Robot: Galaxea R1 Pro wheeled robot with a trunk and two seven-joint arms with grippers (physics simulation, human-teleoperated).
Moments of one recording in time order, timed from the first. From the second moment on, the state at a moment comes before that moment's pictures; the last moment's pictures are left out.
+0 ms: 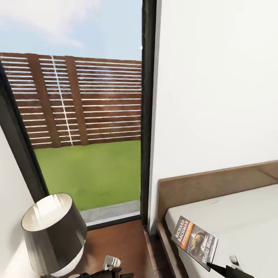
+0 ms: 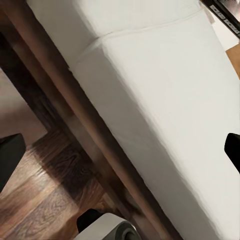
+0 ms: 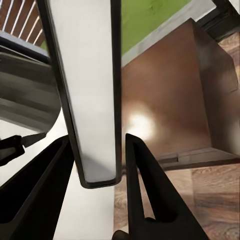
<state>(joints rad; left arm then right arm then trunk) -0.52 -0.02 -0.11 -0.02 0.18 -0.10 -0.89 -0.51 -0.42 0.00 0.03 -0.38 0.09 1.27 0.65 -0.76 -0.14</state>
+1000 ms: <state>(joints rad) -0.52 -0.02 -0.11 -0.02 0.18 -0.10 -0.89 -0.50 -0.42 0.01 0.03 -0.38 0.09 1.27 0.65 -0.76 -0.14</state>
